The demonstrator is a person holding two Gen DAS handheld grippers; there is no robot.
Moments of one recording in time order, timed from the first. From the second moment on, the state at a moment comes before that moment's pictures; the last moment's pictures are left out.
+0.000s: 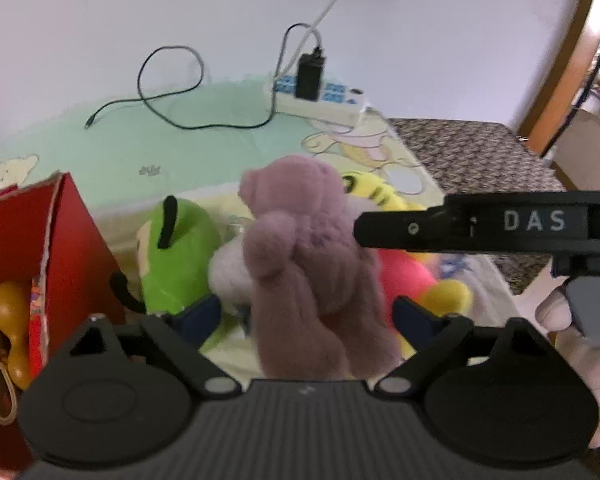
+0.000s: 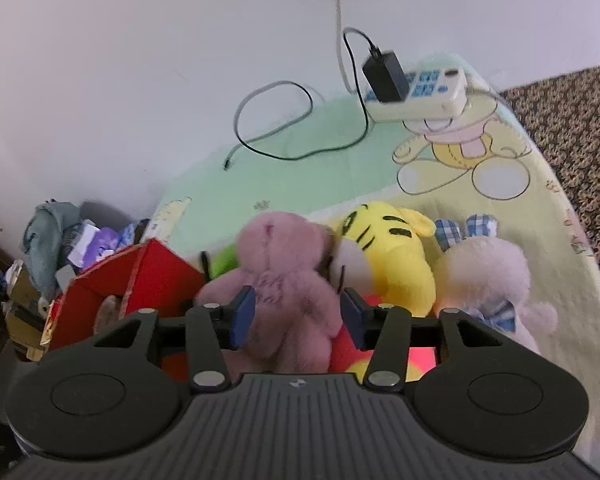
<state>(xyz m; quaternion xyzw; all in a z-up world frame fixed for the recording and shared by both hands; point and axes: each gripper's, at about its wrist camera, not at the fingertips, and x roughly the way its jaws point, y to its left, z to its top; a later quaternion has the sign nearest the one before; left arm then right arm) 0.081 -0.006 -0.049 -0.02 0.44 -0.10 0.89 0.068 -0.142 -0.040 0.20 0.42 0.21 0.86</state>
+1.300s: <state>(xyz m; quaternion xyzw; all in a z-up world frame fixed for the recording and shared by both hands) -0.038 0.150 0.042 0.02 0.29 -0.08 0.95 0.033 0.005 0.033 0.24 0.34 0.38 0.83</state>
